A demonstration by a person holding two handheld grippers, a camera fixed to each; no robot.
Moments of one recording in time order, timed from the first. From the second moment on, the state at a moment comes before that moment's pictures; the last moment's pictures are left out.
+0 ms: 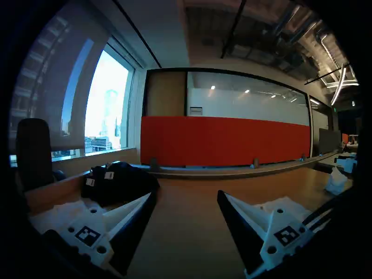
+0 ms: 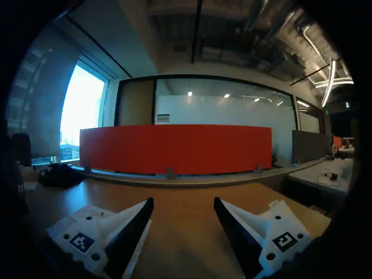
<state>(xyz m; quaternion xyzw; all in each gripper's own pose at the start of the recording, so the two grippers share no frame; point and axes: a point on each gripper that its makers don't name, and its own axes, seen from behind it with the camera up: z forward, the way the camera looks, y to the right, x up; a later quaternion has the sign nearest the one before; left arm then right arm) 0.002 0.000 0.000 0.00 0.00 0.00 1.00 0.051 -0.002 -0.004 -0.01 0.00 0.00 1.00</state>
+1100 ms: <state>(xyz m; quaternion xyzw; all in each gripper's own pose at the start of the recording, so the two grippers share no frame) 0.155 0.016 -0.006 -0.02 -0.03 0.02 1.00 0.216 -0.032 -0.009 0.02 -0.02 -0.02 1.00</state>
